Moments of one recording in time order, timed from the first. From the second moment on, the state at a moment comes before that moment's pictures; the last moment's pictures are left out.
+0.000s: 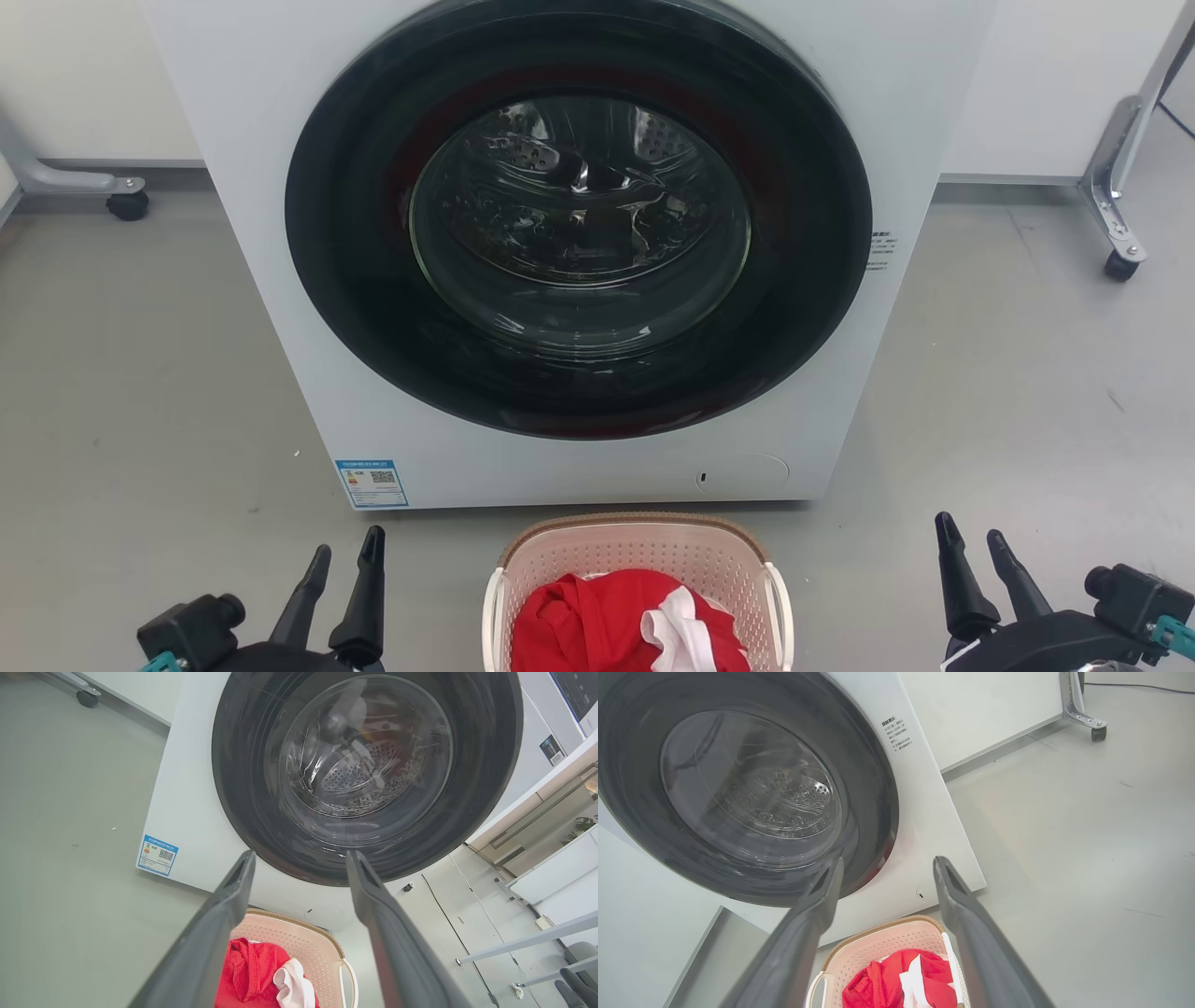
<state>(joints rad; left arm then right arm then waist) -0.12 0.16 -0.22 0.30 -0.88 -0.04 -0.12 -0.15 -0.20 0.22 0.34 0.77 -0.01 -0.12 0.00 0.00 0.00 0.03</state>
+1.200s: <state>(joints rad) -0.13 0.19 -0.35 0.35 -0.47 0.04 -0.24 -0.15 -0.25 0.33 0.37 0.34 -0.11 -0.25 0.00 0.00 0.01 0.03</state>
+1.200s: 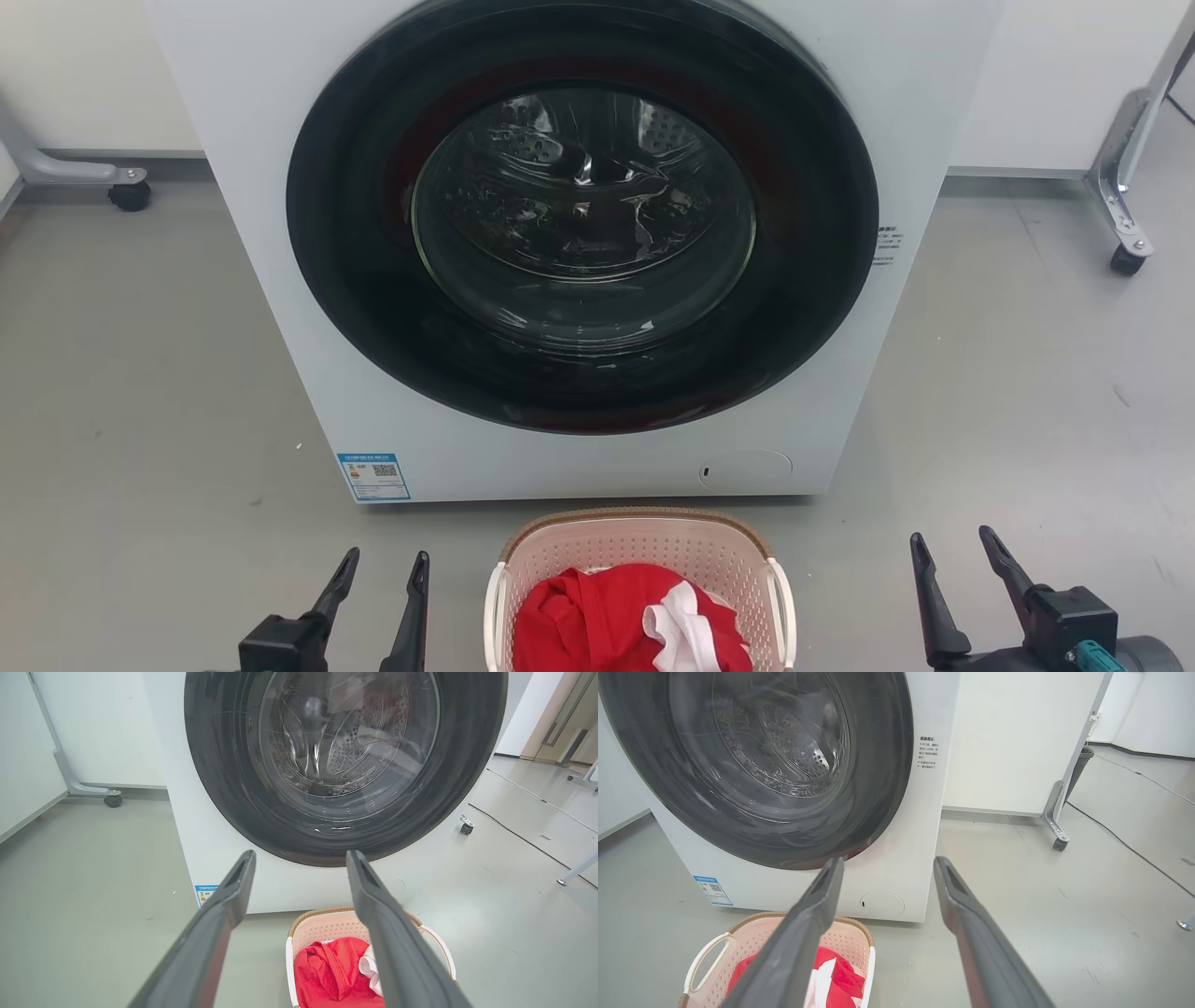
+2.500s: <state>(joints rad) -0.14 0.17 -0.32 0.39 -0.43 0.05 -0.25 -0.11 -0.24 0.28 0.37 0.31 -0.11 -0.25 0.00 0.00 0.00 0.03</state>
